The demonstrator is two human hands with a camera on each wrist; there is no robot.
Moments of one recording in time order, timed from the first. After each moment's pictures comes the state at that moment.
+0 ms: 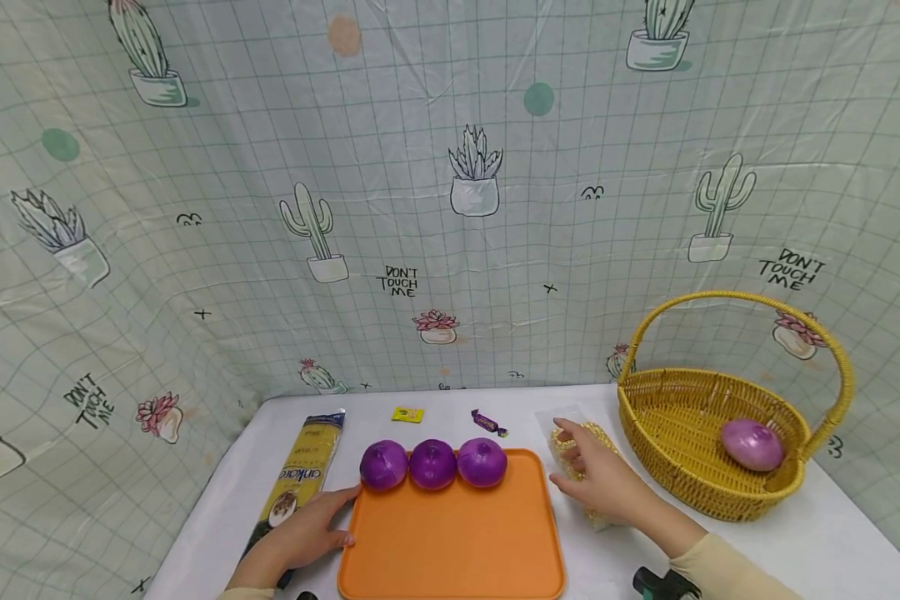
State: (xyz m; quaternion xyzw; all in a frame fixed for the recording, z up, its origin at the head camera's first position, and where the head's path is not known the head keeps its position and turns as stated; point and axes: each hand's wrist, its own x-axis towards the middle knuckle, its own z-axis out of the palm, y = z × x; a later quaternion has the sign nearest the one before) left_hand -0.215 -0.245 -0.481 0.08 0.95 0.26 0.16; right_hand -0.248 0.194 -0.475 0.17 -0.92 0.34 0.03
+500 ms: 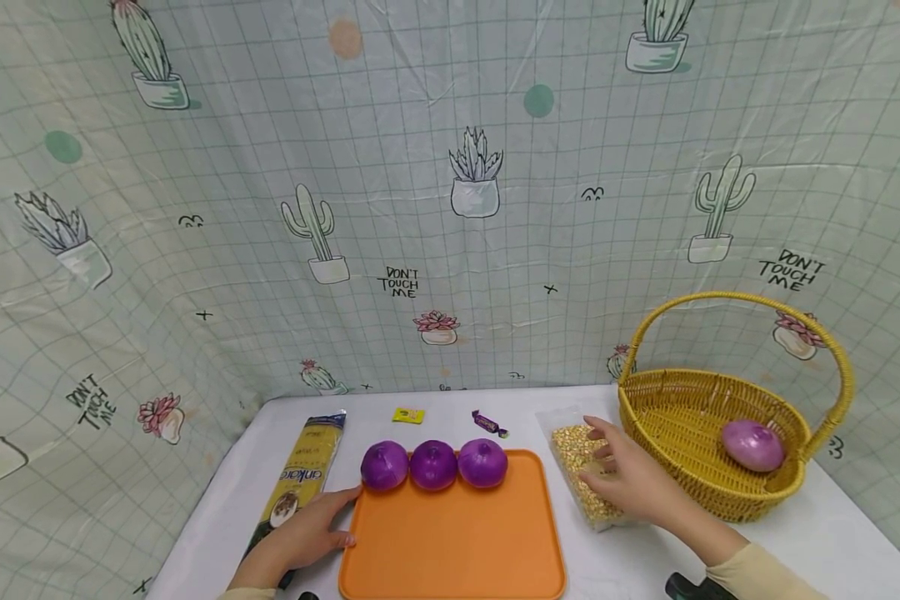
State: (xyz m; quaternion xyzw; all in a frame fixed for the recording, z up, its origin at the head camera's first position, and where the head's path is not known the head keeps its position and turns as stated) left_hand -0.216 -0.244 -0.481 0.08 0.95 0.27 0.16; right_hand -0.238 0.229 -0.467 0.18 -0.92 0.36 0.06
